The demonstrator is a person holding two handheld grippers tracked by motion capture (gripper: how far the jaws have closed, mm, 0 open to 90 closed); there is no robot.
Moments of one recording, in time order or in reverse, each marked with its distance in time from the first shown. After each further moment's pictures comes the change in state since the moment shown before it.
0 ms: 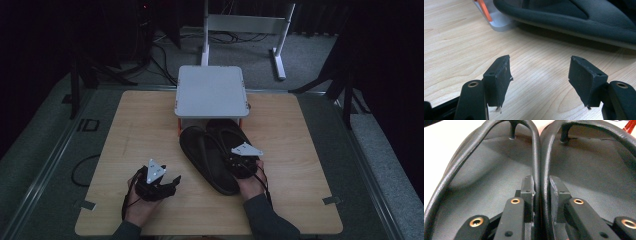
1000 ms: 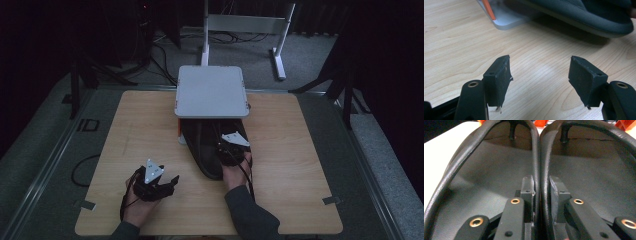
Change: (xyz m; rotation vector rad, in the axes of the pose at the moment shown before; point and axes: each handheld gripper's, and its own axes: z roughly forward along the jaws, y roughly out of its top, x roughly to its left) left arm 0.003 -0.002 -0.002 0.003 0.010 -0.007; right arm 0.018 0.029 0.039 -0.064 -0.181 0.152
